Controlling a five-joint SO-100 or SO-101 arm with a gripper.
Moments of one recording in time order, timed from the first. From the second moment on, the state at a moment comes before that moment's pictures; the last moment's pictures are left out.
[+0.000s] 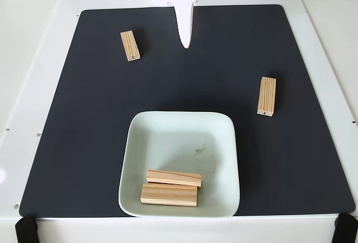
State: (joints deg) arm -11.5 112.9 112.1 55.9 10.4
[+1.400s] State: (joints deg) arm 8.2 130.8 131.6 68.8 53.9
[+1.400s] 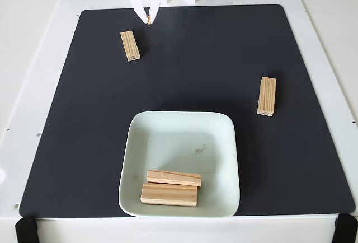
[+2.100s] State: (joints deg) arm 10.0 118.2 133.2 63.0 53.9
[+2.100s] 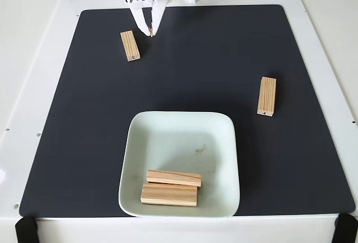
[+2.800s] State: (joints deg) arm 11.9 115.6 125.9 73.7 53.9
